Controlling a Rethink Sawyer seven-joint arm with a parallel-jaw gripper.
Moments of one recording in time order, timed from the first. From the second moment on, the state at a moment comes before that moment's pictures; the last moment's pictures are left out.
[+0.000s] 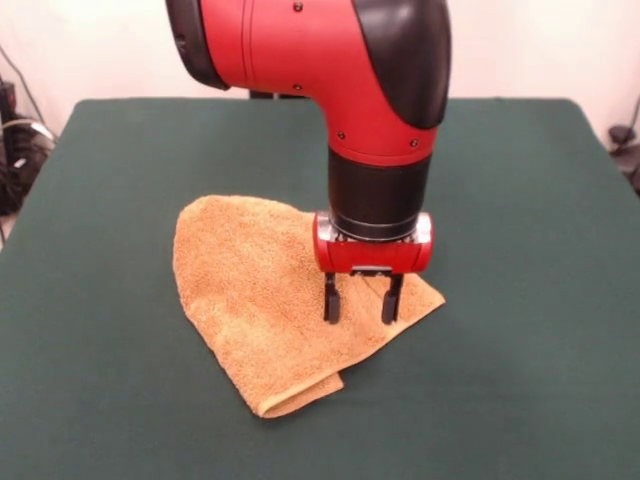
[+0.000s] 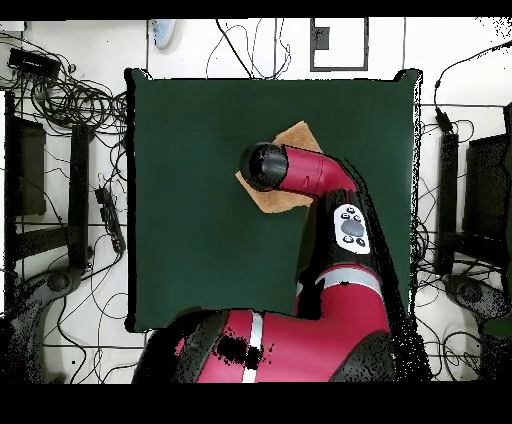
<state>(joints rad) -0.15 -0.29 -0.02 1.26 0.03 0.50 1.57</state>
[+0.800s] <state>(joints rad) -0.18 -0.28 0.02 1.29 0.03 0.44 1.57</state>
